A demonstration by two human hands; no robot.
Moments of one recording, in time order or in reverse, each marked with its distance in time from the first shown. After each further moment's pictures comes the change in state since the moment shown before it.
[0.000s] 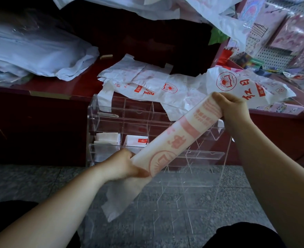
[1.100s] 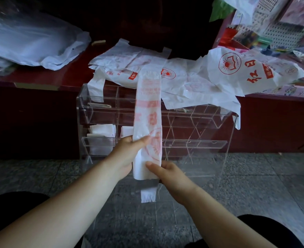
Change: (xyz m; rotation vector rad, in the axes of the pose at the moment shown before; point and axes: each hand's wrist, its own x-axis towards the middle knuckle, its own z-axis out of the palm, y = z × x) left_hand 0.023 0.016 0.032 -0.972 0.158 -0.112; right_hand -0.124 0.109 0.070 0.087 -0.682 0.459
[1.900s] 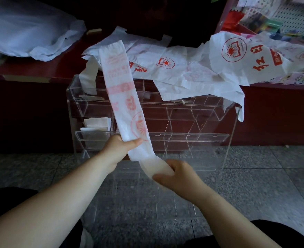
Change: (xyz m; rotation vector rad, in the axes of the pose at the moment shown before) left_hand 0.024 -0.021 -0.016 0.275 0.131 -0.001; right_hand -0.022 -0.003 -0.028 -0.544 0.099 -0.061
